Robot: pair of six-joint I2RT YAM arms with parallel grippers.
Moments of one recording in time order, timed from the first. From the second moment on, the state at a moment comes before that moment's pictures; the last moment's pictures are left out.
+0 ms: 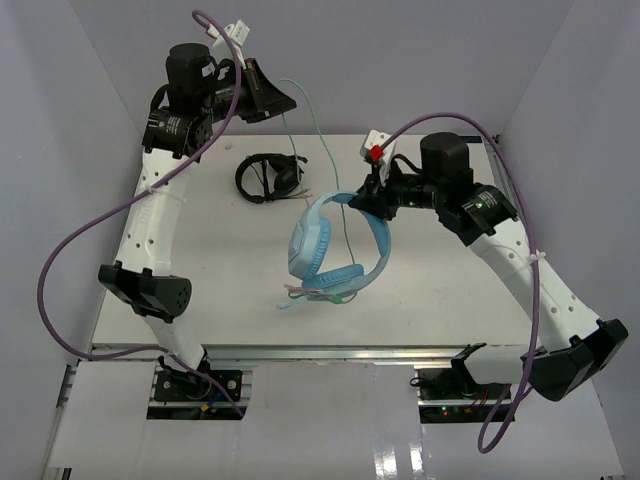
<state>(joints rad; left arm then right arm) -0.27 1.79 2.27 -0.67 0.59 -0.49 0.56 1.28 1.48 -0.58 -0.63 -0.32</state>
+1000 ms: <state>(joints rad) -0.40 1.67 2.15 -0.81 0.46 -0.38 0.67 1.37 1.32 -0.44 0.32 -0.62</state>
